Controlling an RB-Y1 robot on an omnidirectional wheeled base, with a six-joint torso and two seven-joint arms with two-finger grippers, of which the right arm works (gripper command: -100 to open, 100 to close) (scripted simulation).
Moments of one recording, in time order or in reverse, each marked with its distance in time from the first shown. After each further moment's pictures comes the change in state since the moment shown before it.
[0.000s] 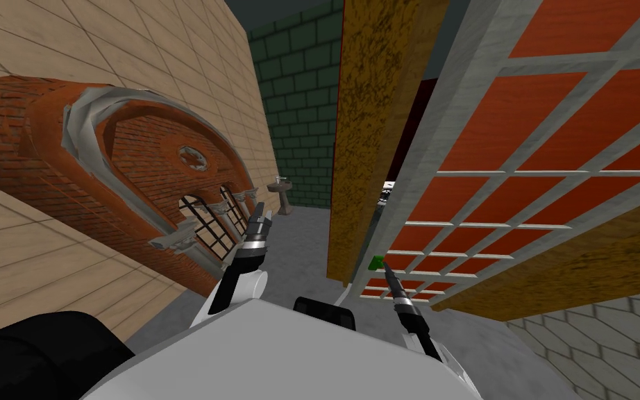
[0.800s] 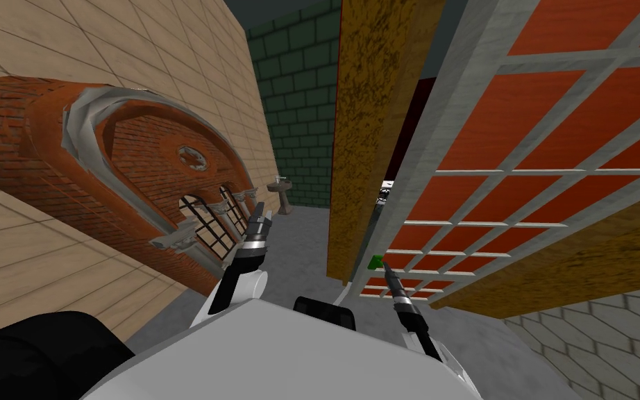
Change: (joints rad) arm 0.005 -0.002 0.015 -0.020 -0.011 0.019 -0.089
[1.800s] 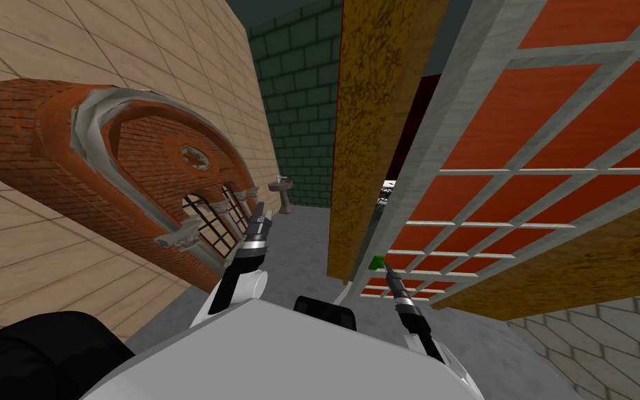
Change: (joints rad) arm 0.007 -0.009 0.002 -0.004 -0.010 0.000 -0.059
